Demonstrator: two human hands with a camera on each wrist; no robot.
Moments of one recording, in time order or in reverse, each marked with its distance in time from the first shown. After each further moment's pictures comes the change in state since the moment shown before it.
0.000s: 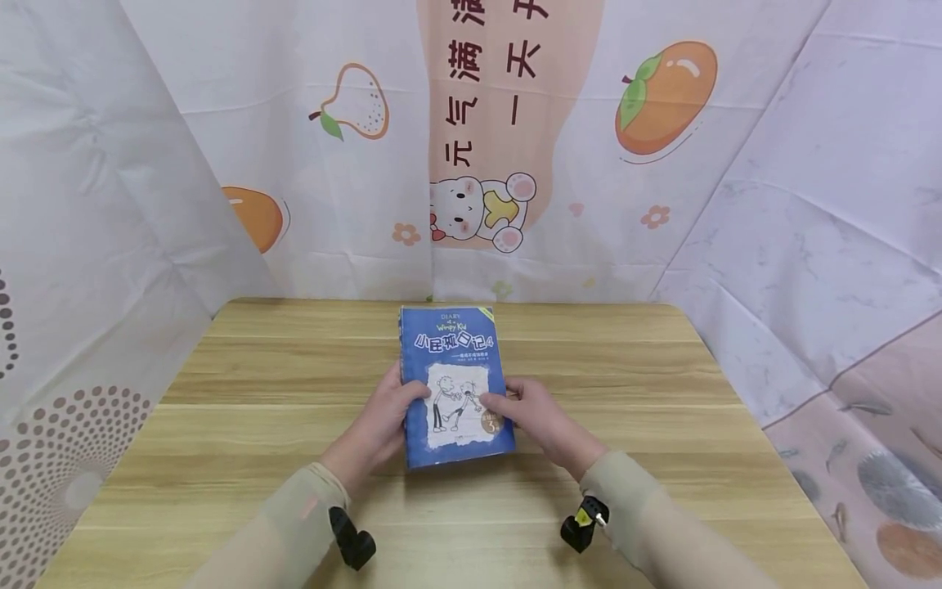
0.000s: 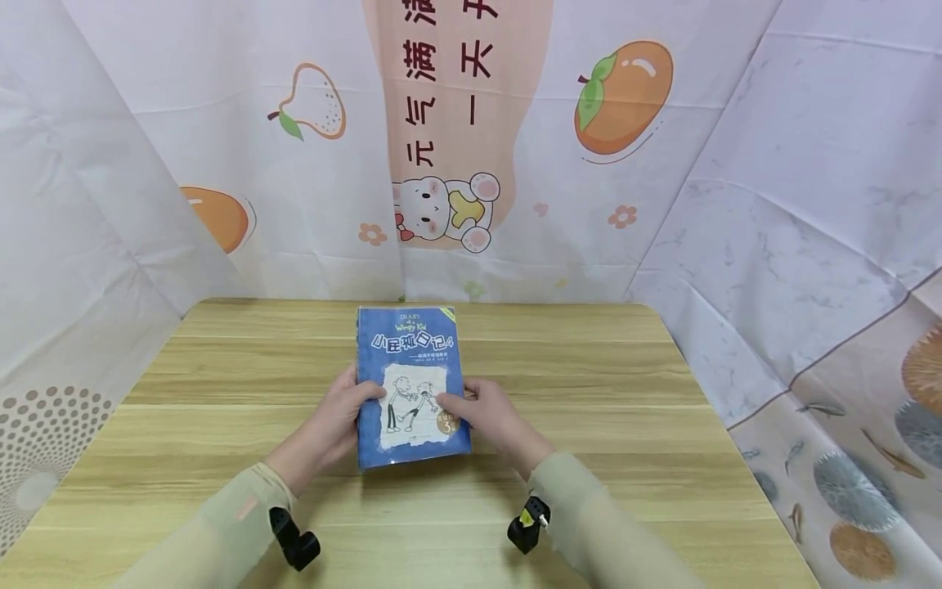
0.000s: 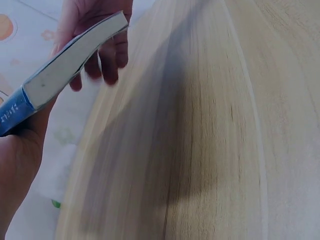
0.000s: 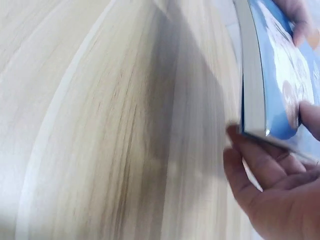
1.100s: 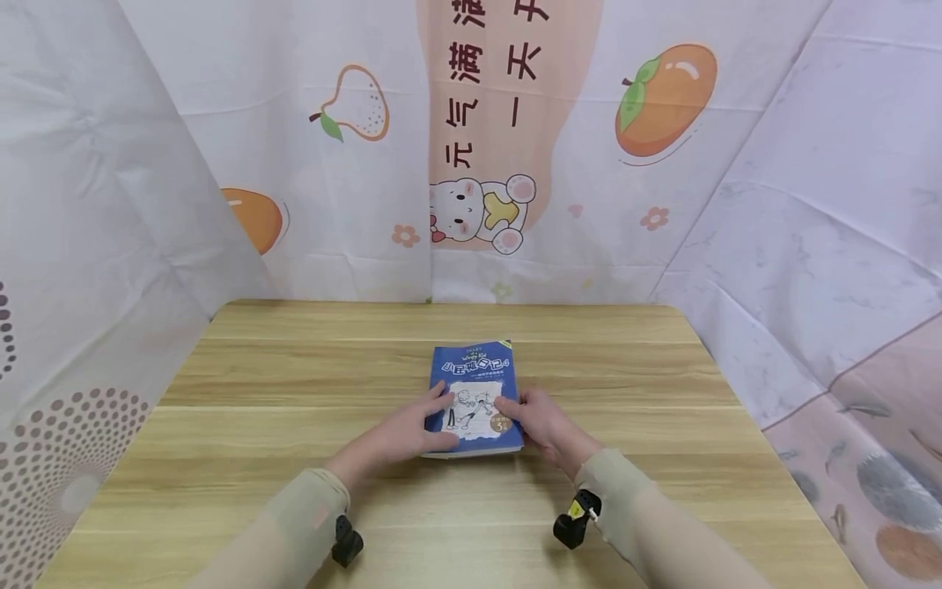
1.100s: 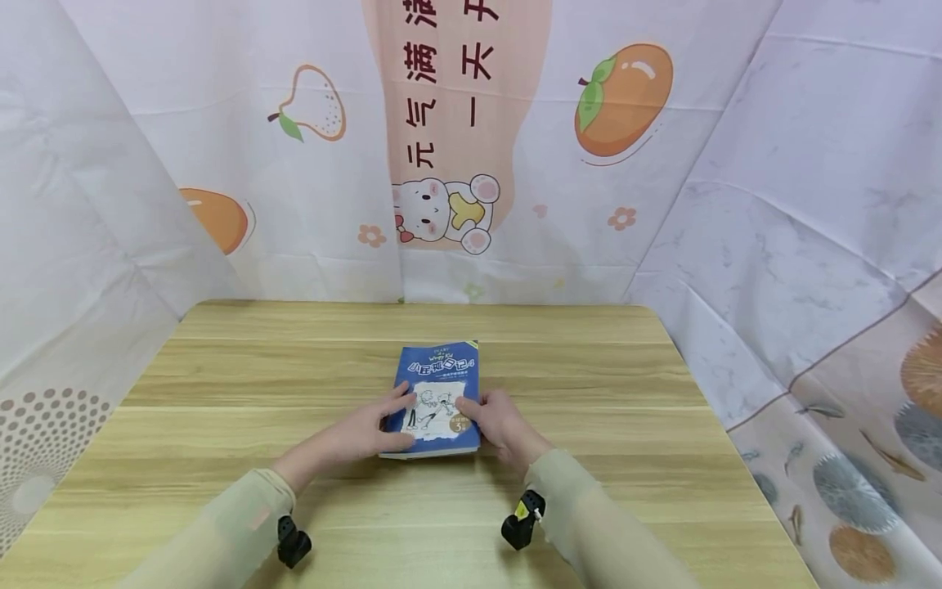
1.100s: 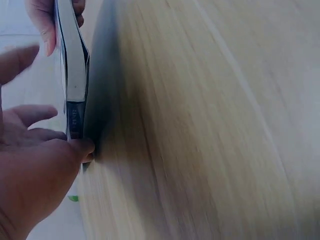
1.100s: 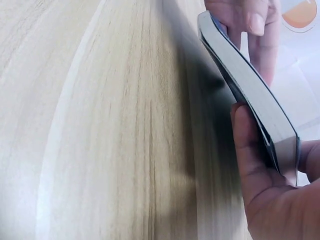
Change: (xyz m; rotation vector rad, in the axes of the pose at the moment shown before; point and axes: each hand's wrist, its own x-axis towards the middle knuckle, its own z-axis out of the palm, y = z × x) left_hand 0.006 -0.021 -0.013 1.095 -0.261 0.051; right_hand 0.011 0.023 -0.004 0.114 0.064 0.188
